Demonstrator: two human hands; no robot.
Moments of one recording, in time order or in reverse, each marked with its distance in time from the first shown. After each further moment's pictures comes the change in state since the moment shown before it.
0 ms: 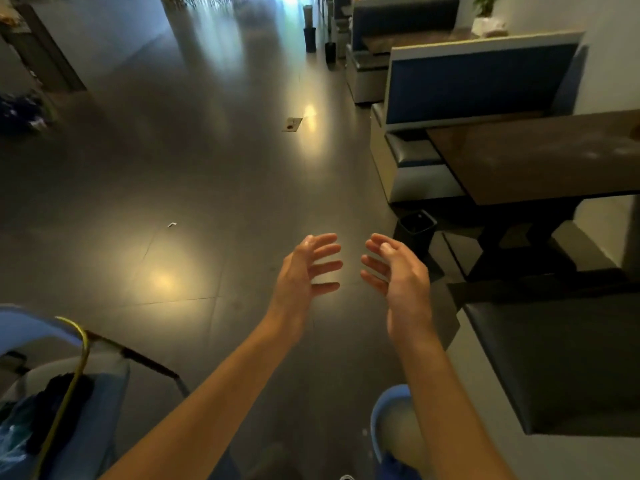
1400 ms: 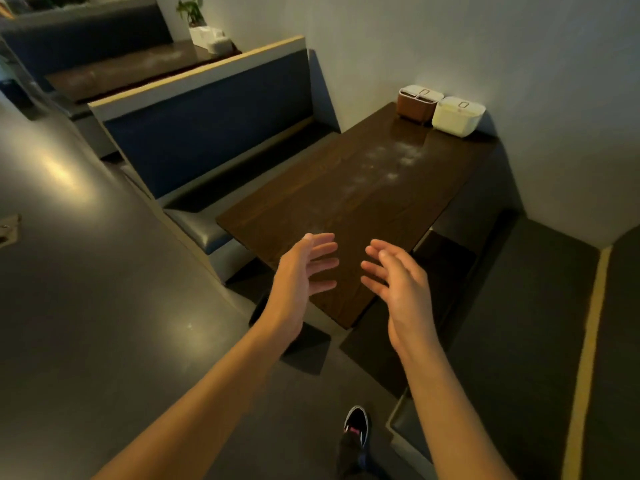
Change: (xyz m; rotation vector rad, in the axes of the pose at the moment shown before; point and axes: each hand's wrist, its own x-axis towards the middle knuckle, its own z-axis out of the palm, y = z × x) left_hand 0.620 0.009 0.410 0.121 -0.776 -0.142; right_hand 0.587 -0.112 -0.209 0.038 0.742 -0.034
